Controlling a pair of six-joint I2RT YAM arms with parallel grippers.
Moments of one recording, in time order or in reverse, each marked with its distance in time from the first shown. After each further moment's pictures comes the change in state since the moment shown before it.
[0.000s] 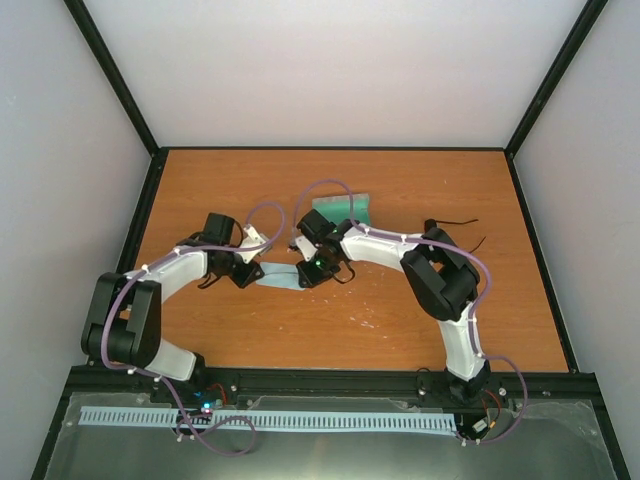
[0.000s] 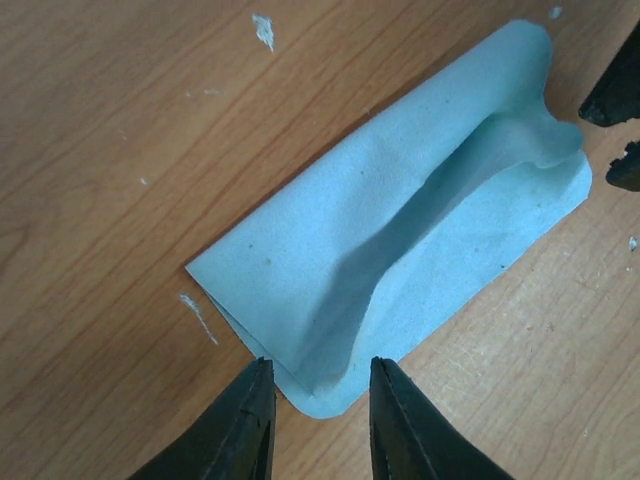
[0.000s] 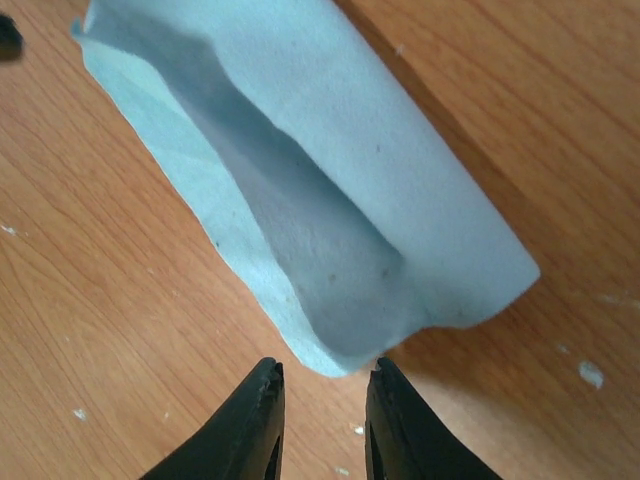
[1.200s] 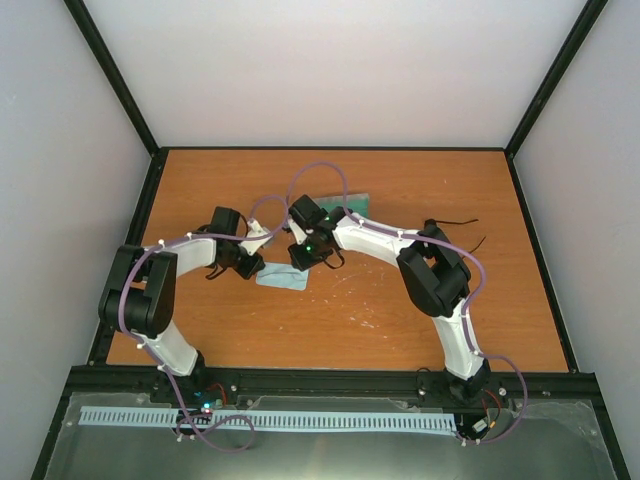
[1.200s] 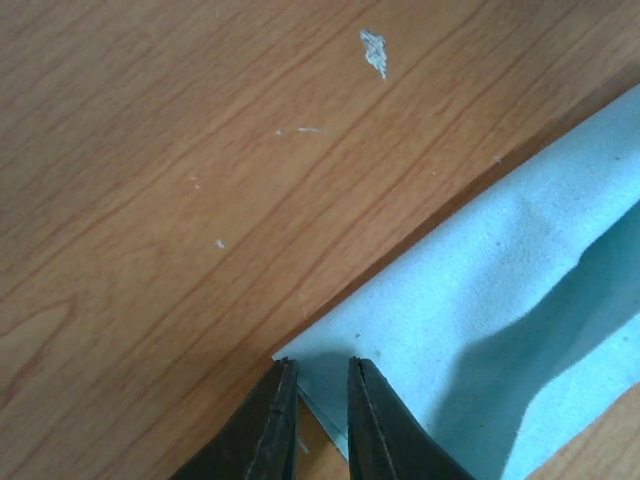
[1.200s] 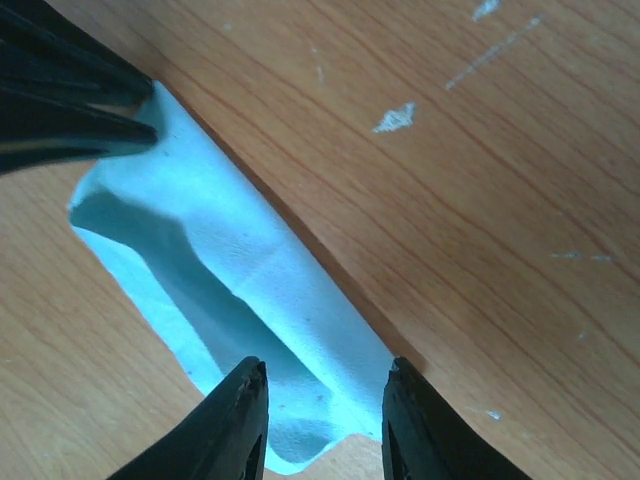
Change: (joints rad) left arm 0.012 0.182 0.080 0.097 -0.037 -0.021; right arm 0.001 0.056 0.180 -0.050 0.142 0.014
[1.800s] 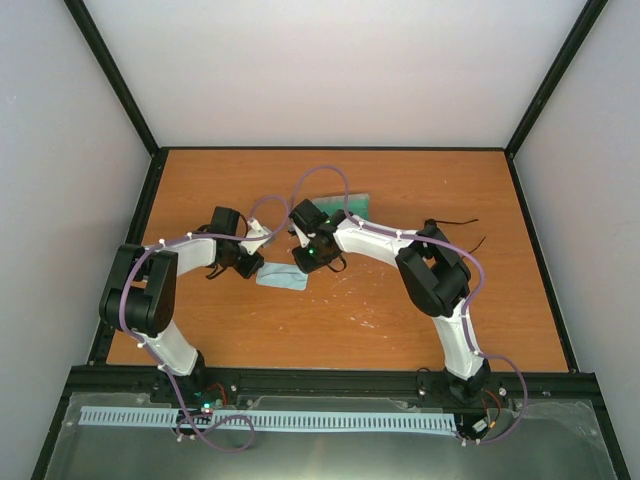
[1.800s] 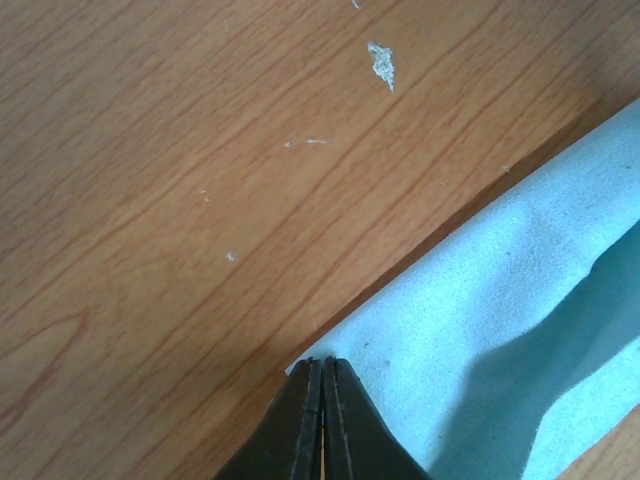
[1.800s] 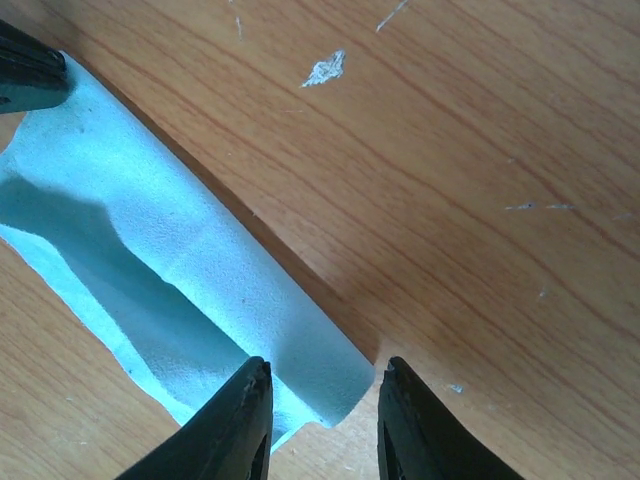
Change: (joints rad) left arm 0.001 0.010 -0.001 0.029 0.006 0.010; right arm -0.001 0.000 -0.043 0.000 0.069 0.045
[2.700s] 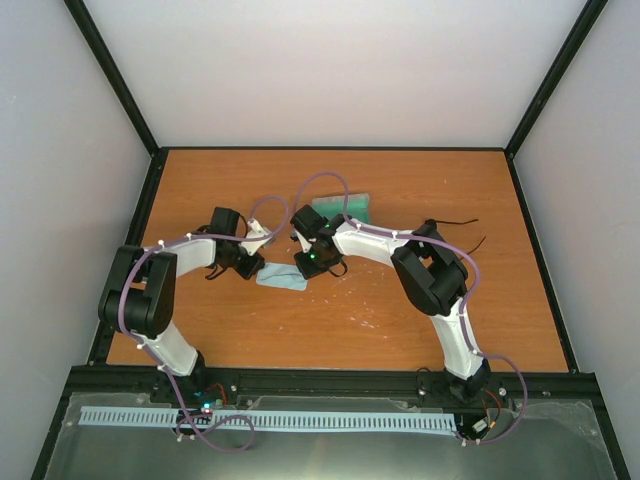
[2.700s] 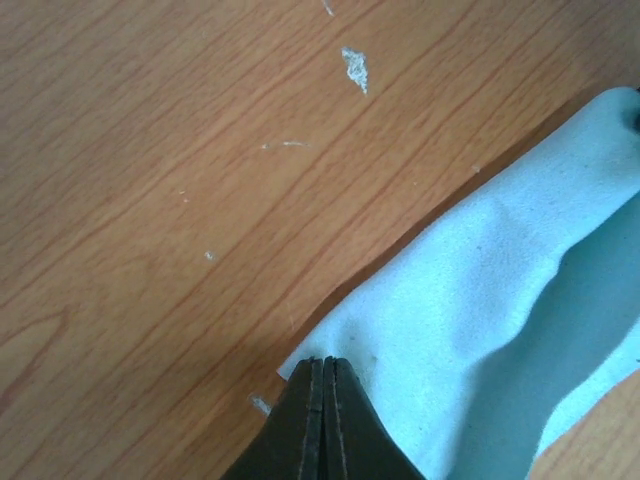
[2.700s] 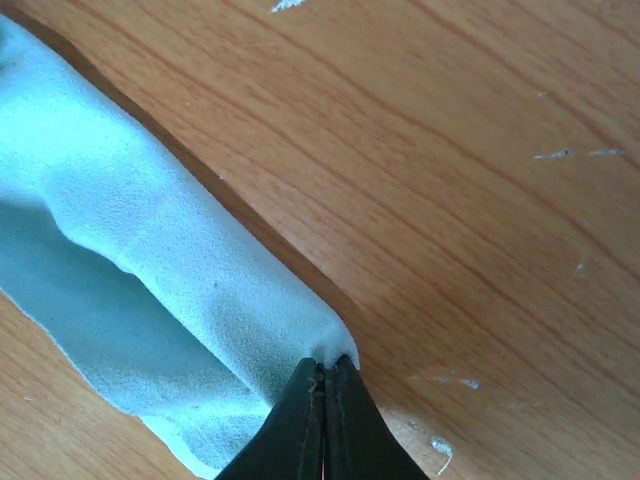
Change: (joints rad) left arm 0.000 -0.005 -0.004 -0.004 0.025 -0.001; right arm 0.000 0.022 -0.032 0.007 -0.016 0.025
